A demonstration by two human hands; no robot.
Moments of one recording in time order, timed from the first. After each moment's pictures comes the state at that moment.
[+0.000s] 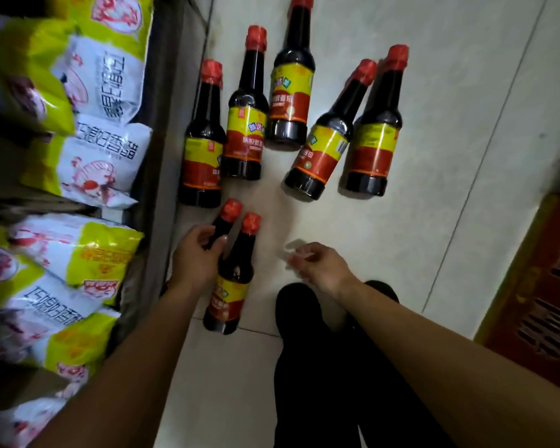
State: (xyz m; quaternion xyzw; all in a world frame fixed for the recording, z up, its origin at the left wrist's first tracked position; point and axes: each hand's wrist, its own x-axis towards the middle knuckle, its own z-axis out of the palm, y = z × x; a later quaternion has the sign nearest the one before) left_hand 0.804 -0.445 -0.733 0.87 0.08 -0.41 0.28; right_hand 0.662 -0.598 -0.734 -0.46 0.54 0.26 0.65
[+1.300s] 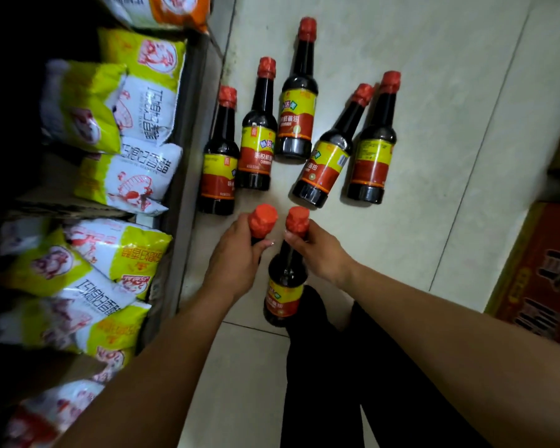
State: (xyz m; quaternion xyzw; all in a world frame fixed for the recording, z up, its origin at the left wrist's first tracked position) left_hand 0.794 -0.492 -0.659 0.88 -0.18 -0.39 0.20; right_hand 0.704 -0.614 -0.687 -0.62 0.41 0.26 0.61
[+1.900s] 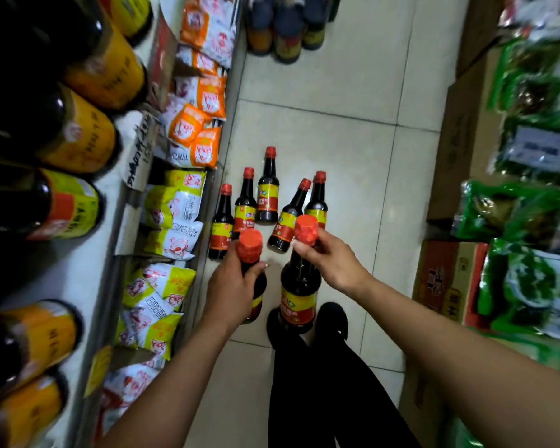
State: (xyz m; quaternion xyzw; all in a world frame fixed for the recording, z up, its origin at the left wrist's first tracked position) left_hand 0.778 -0.554 -0.401 0.88 -0.17 -0.31 0.31; right_hand 0.684 -0.705 -0.417 -0.62 0.39 0.12 0.66
